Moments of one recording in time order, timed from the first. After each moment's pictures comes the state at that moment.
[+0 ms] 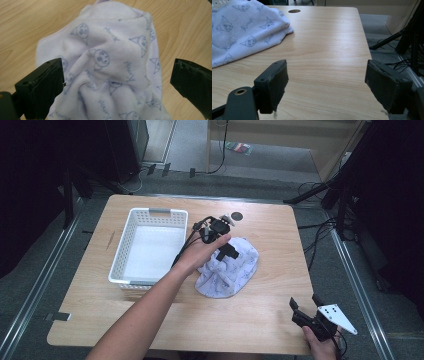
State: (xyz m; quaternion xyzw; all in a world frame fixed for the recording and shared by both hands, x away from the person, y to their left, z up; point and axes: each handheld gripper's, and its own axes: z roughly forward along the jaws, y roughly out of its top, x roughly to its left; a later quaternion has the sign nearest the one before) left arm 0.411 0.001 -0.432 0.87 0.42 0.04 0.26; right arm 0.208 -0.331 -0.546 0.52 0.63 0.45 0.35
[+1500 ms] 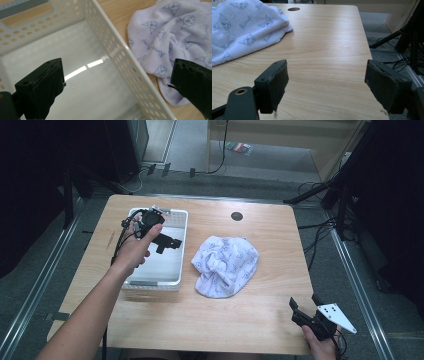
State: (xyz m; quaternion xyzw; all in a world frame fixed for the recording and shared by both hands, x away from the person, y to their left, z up) left arm 0.386 0.168 -0.410 0.81 0.50 0.11 0.29; right arm 0.210 -0.331 -0.546 0.52 0.64 0.45 0.34
